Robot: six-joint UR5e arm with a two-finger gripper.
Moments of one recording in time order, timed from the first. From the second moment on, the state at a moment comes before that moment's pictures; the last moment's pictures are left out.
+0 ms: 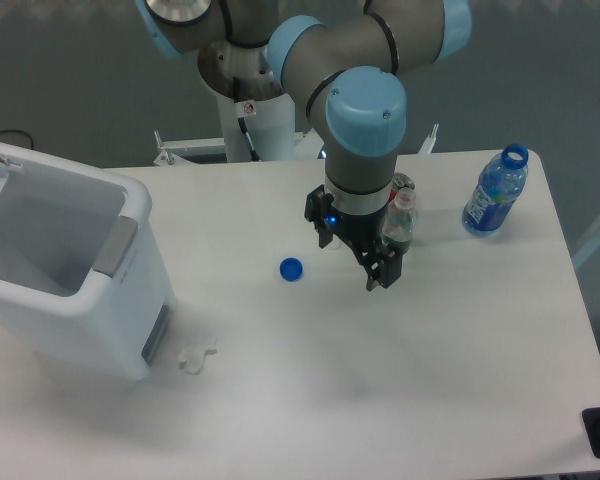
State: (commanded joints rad) arm 2.49 -1.83 -1.56 -1.24 1.54 1.32
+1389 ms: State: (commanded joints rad) arm 2.45 -1.50 -1.65 -1.24 1.16 0.96
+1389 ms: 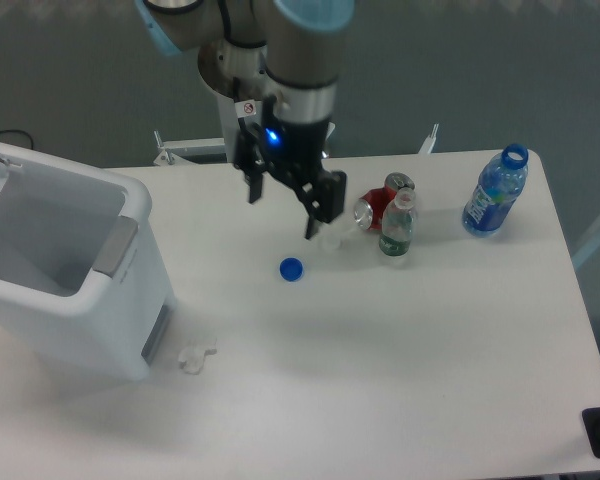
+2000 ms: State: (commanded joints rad) arm 2.23 -1.42 -1.62 -1.11 1.05 0.65
